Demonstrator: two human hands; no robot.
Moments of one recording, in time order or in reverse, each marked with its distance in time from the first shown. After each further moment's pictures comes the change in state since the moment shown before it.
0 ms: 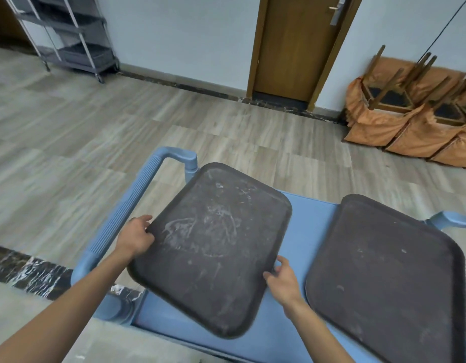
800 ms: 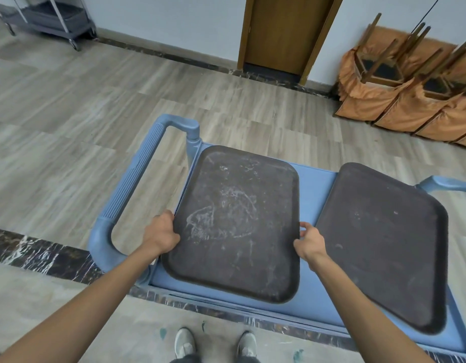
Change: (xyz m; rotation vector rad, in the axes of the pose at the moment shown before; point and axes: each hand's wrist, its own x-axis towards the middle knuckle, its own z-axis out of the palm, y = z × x) left_hand -0.048 -0.013 0.045 0.129 -0.184 0.071; right_hand 0.008 0.015 -0.035 -0.181 0.149 0.120
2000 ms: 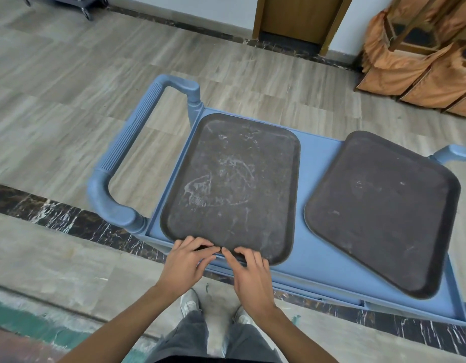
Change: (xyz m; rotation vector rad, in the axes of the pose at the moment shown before) left_hand -0.140 -0.010 0.140 0.108 0.254 0.620; right_hand -0.154 0.096 0.103 -0.598 0.016 -0.888
